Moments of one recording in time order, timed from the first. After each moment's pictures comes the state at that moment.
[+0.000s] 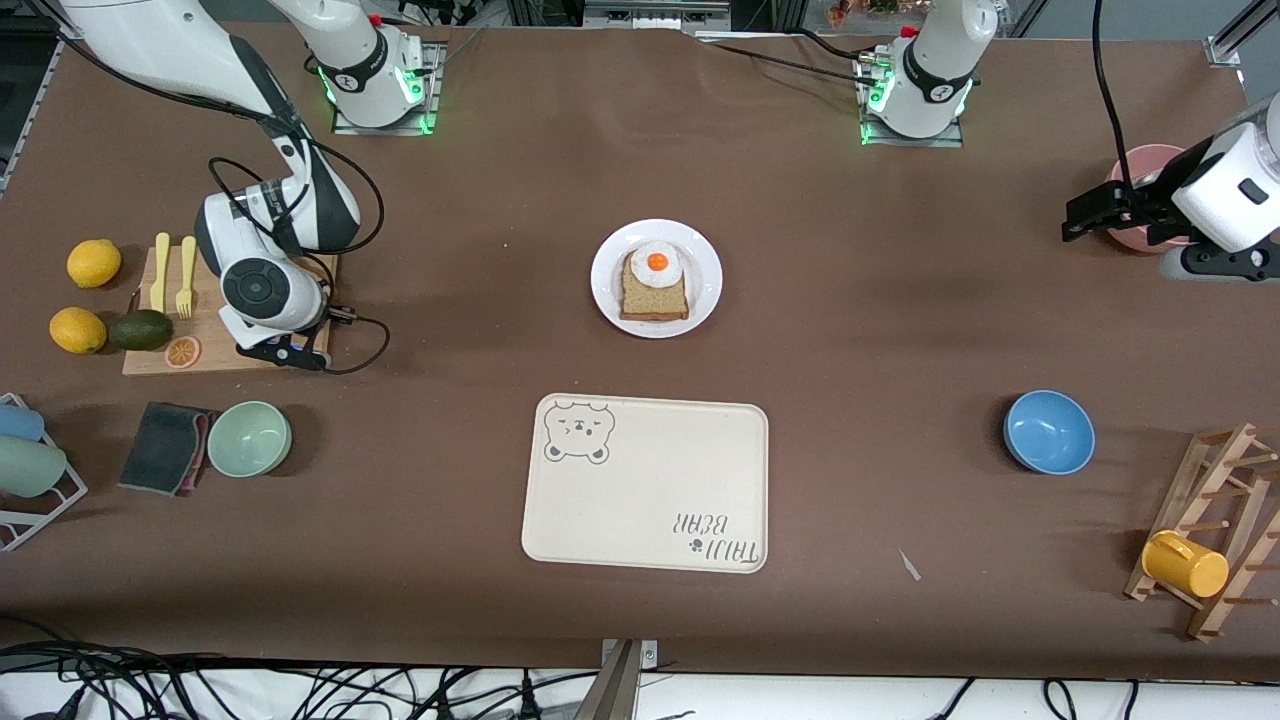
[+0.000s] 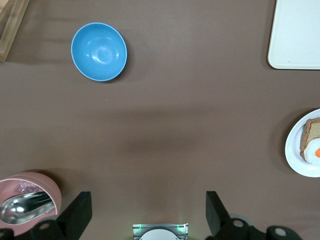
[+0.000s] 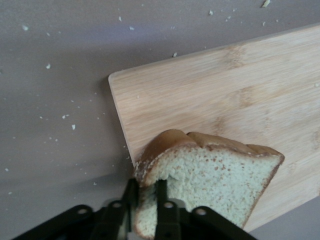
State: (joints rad) left arm 0.01 0.03 -0.02 -1.59 -0.01 1.44 0.01; right arm 0.00 0.37 0.08 -2.20 -0.39 2.22 0.55
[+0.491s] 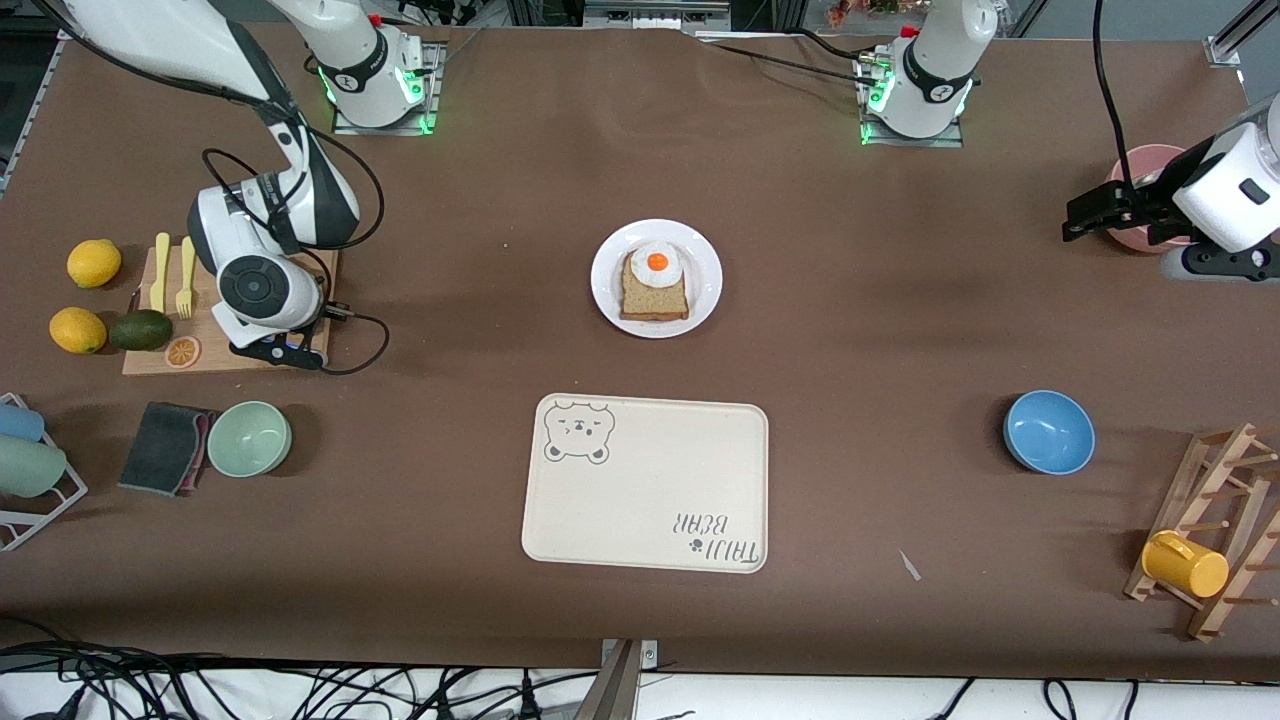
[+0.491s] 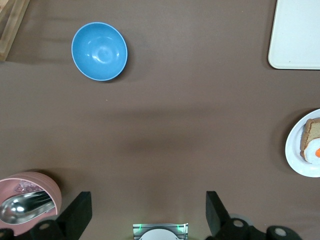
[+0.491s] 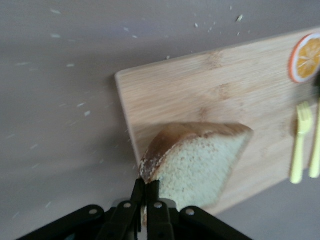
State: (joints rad) left arm 0.02 0.03 -0.02 -1.59 -0.01 1.44 0.01; right arm 0.00 0.31 0.15 -2.14 -0.39 2.04 0.55
